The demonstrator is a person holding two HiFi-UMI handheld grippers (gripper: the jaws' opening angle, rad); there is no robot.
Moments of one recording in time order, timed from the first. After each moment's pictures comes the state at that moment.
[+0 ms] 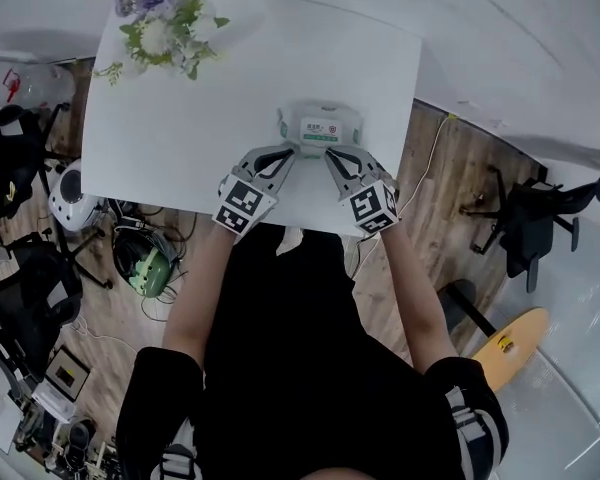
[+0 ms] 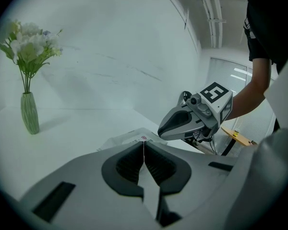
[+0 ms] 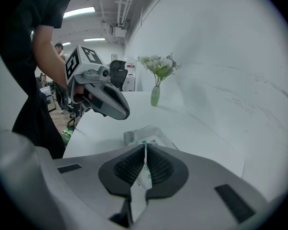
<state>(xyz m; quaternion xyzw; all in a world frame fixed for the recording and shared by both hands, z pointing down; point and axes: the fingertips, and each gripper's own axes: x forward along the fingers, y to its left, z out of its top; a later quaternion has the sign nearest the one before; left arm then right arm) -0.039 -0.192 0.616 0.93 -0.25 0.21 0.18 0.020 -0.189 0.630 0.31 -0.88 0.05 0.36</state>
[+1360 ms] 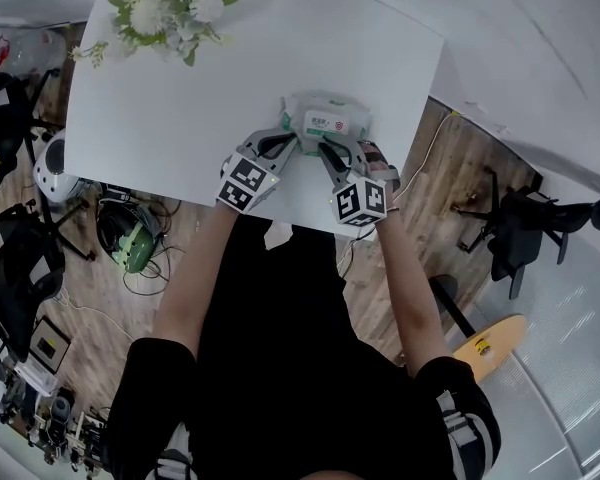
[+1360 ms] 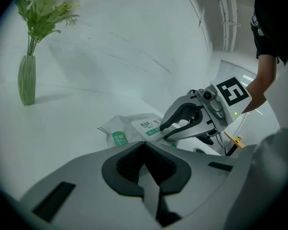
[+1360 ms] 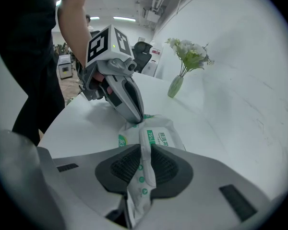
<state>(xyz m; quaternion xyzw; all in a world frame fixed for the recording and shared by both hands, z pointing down) -0.036 -0.218 0.695 0.91 -0.27 0.22 0.24 0.004 -0.206 0.690 0.21 -0.86 -0.07 0.46</state>
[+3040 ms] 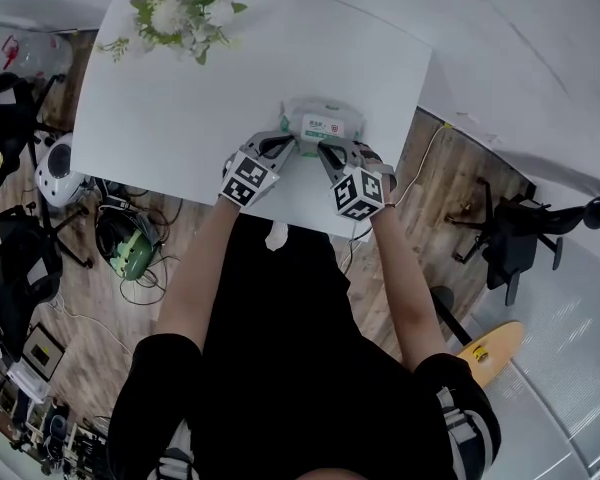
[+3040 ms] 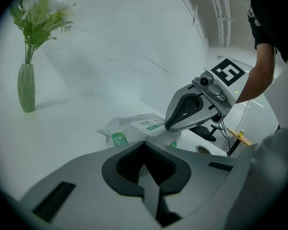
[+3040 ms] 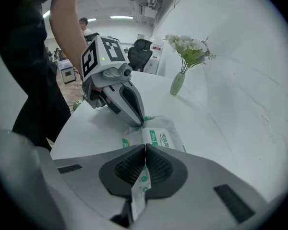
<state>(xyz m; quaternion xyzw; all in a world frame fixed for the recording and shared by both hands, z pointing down) -0.035 -0.212 0.689 0.91 -0.27 0.22 0.21 0.004 -0.197 0.672 0.19 -0.86 -0.03 0.47</state>
